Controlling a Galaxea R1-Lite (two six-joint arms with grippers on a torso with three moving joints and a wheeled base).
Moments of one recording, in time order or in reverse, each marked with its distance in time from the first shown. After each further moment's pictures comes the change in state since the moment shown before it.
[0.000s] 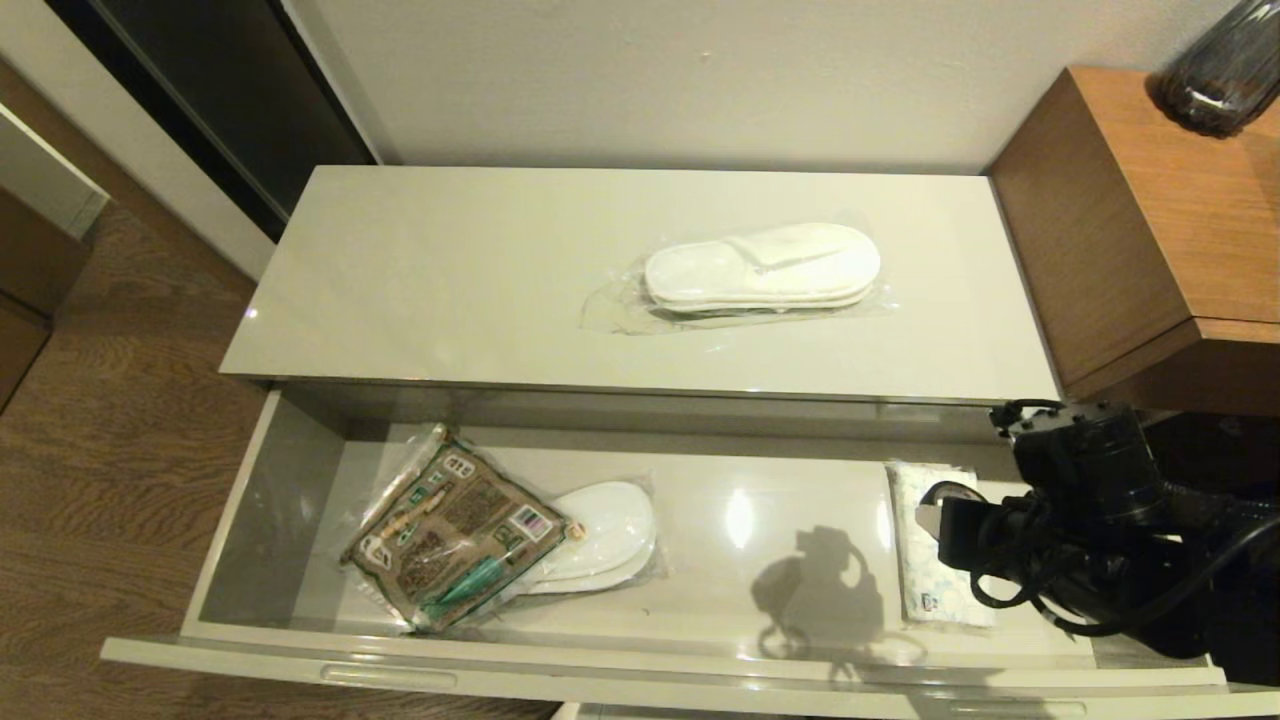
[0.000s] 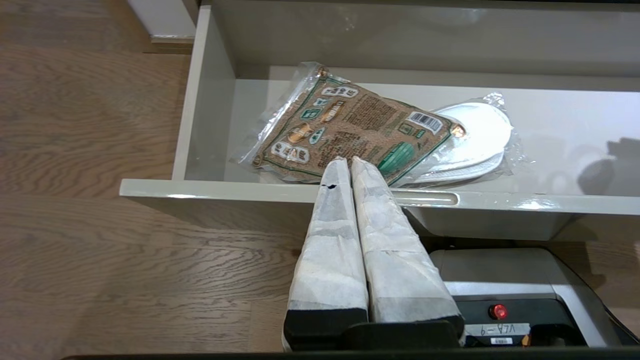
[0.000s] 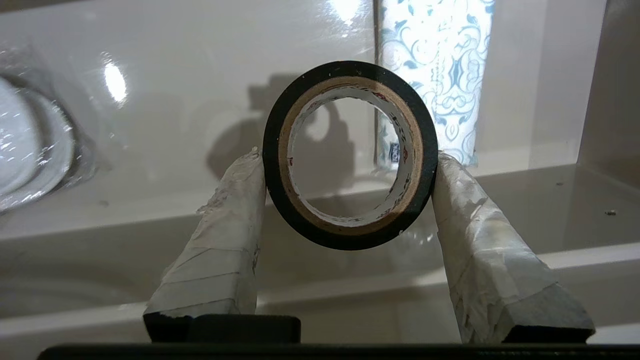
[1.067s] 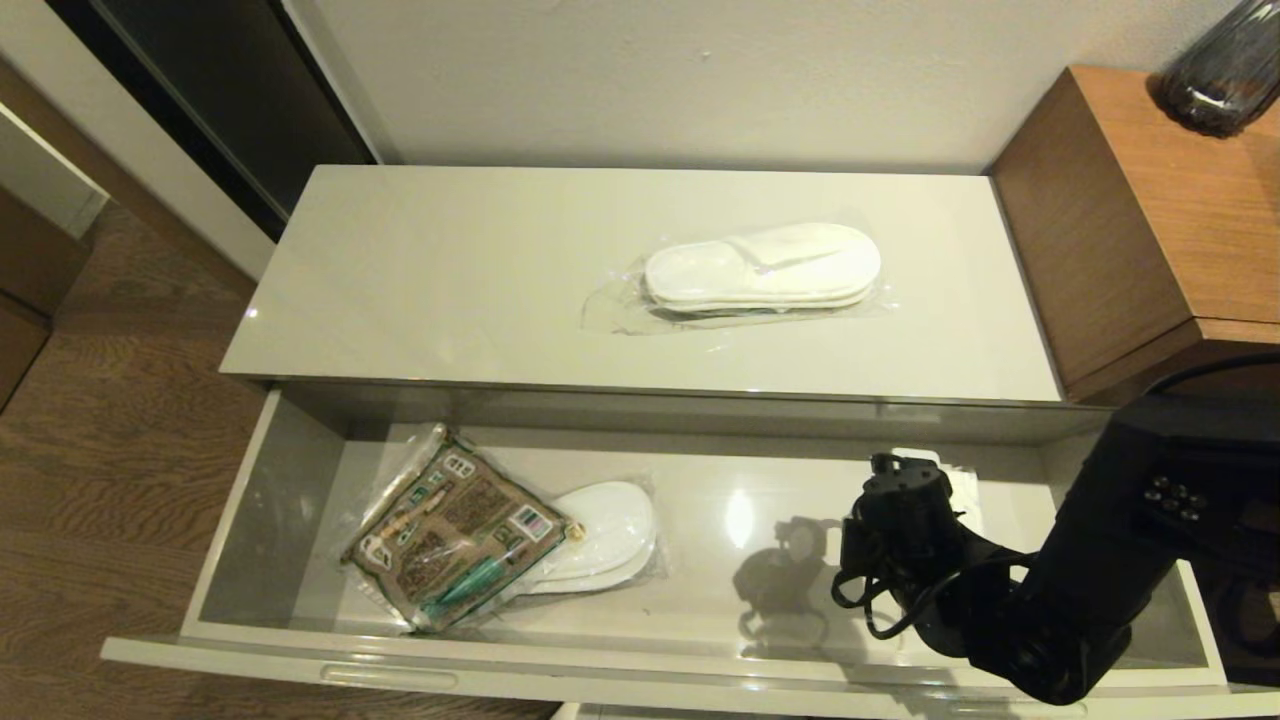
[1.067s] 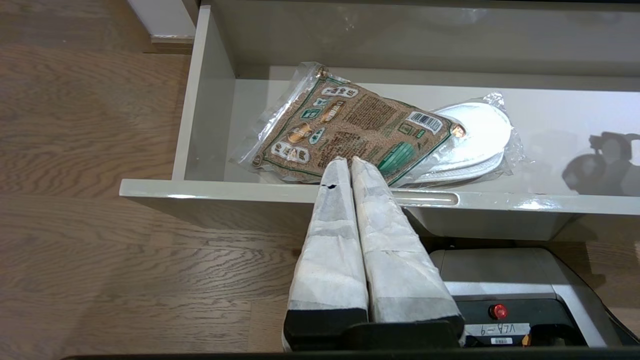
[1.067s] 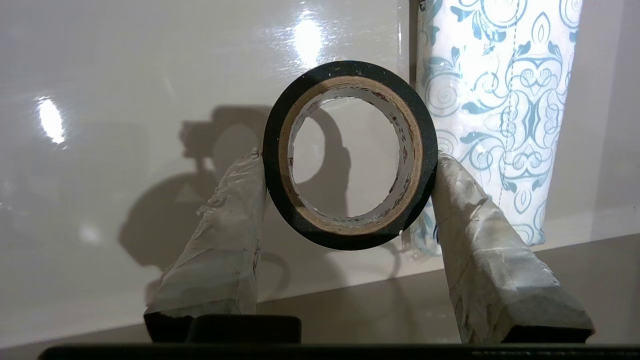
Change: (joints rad) left arm 0.001 0.000 0.000 0.000 0.000 0.000; right arm 0.012 0.540 -0.045 -0.550 -0.148 -0.098
